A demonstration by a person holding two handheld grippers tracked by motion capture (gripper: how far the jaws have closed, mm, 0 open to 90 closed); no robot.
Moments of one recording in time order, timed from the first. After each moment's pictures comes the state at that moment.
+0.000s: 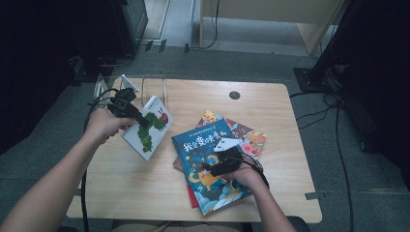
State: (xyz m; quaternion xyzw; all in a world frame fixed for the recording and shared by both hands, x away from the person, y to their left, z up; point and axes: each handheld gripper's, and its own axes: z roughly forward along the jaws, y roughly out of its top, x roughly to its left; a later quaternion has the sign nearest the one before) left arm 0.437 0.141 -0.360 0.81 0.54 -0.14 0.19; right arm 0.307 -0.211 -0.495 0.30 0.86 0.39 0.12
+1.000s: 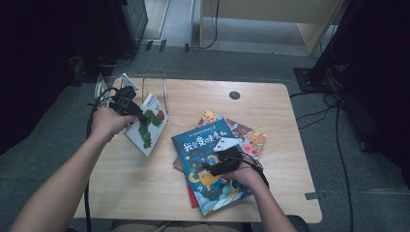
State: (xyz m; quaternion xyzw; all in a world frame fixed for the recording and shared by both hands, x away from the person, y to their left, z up) left arm 0.448 0.137 -0.369 0.79 0.58 -0.11 0.17; right arm 0.308 -0.211 -0.495 0.30 0.86 0.39 0.12
